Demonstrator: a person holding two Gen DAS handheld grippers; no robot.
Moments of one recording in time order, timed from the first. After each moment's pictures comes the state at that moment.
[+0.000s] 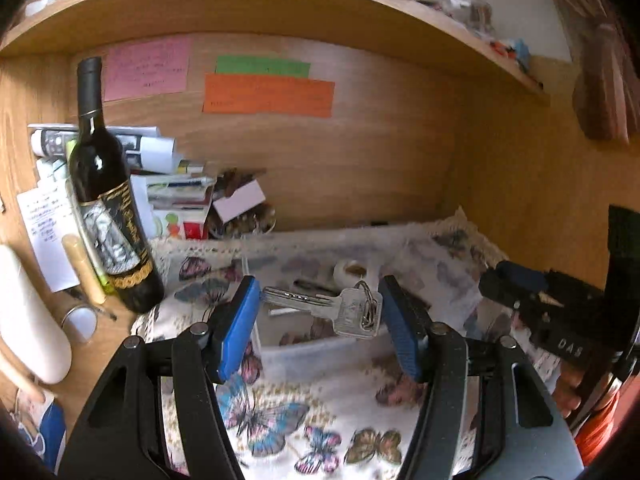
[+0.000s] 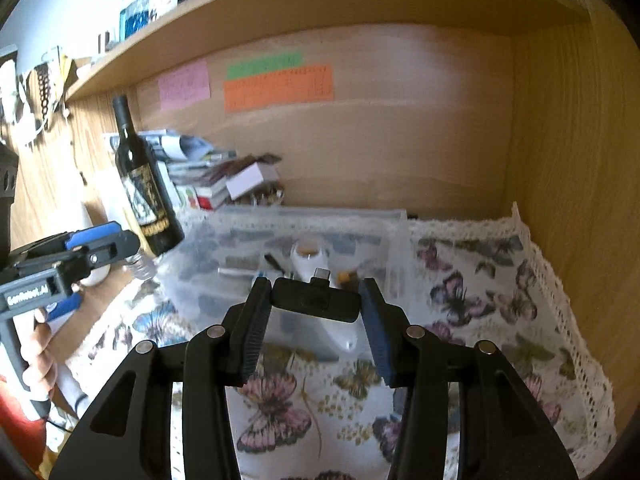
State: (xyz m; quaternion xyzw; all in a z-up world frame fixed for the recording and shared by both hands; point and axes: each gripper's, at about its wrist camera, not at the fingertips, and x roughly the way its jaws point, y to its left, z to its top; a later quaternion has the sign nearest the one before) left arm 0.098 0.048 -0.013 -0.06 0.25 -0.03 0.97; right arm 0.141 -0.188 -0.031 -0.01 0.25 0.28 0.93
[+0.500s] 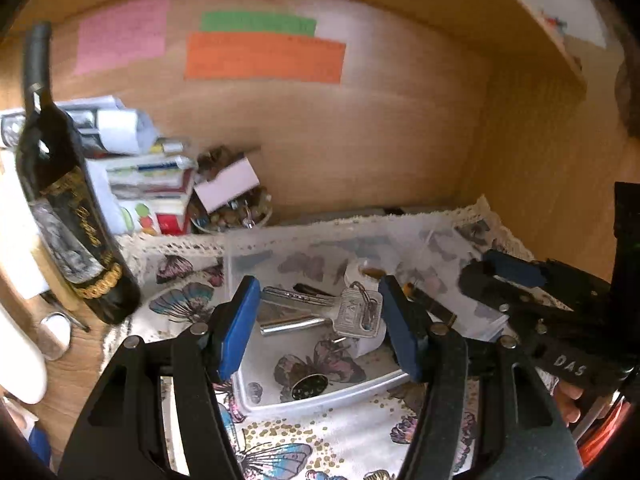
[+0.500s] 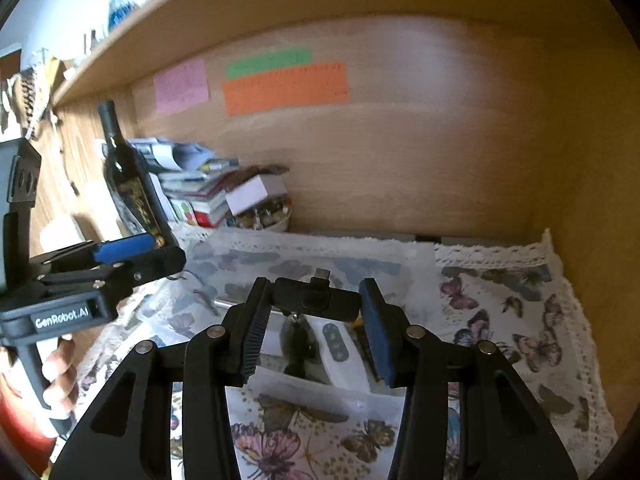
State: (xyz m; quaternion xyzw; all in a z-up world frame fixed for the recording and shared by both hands) left arm 0.167 0.044 -0.041 -0.06 0.30 -0.03 0.95; right arm 0.195 -0.152 -0.044 -0.03 0.28 0.30 0.91
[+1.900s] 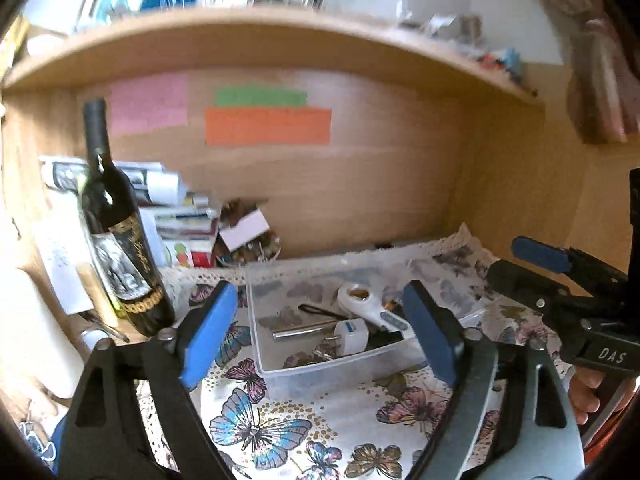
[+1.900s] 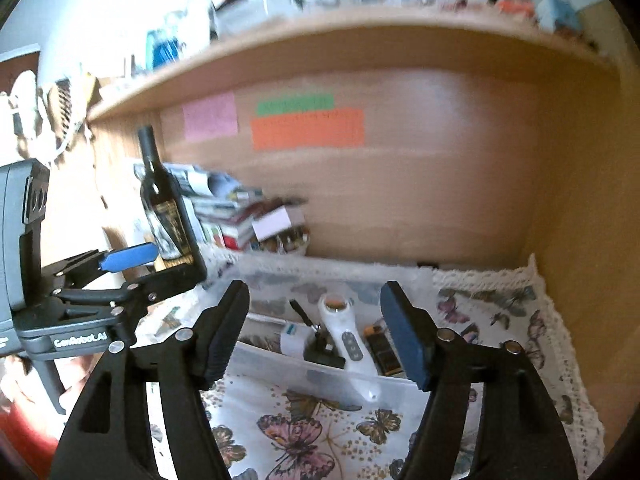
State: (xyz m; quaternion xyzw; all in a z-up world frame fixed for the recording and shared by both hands) left arm 0.079 0.029 0.007 -0.03 0.20 -0.01 0.98; right arm 0.122 -0.171 0.005 -0.01 0.19 0.31 0.93
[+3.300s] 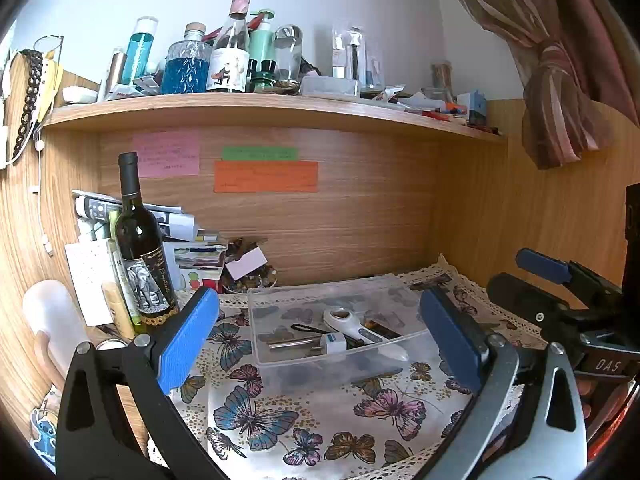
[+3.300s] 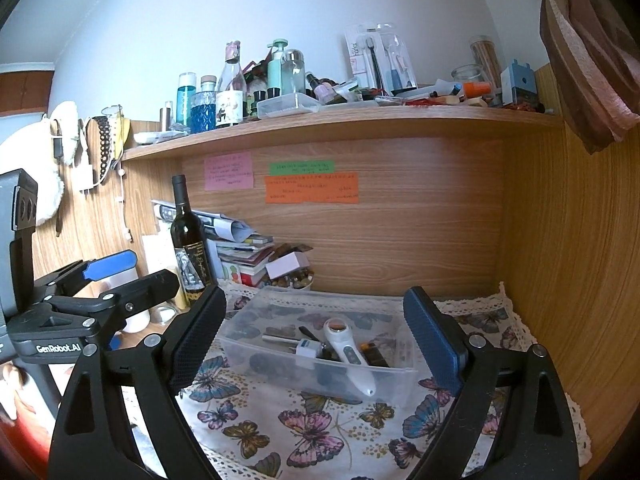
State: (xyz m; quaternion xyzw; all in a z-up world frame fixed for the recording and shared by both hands) left arm 0.013 0.007 0.029 -0.02 0.13 0.00 0.99; right arm 0.059 -0.196 0.022 0.00 0.12 0.29 0.95
